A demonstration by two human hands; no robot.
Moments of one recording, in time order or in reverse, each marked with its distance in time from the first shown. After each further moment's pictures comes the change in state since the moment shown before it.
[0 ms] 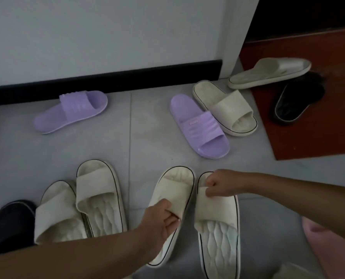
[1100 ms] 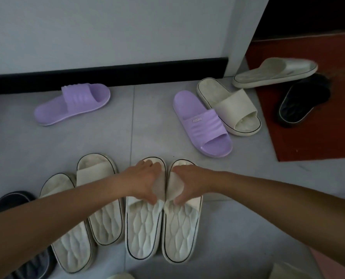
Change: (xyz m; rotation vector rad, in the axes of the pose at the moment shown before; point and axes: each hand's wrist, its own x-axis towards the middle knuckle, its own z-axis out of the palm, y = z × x) left_hand 0.059 0.096 -0.027 2.142 -0.115 0.629; right_hand 0.041 -0.064 0.005 -0.067 0.066 -0.105
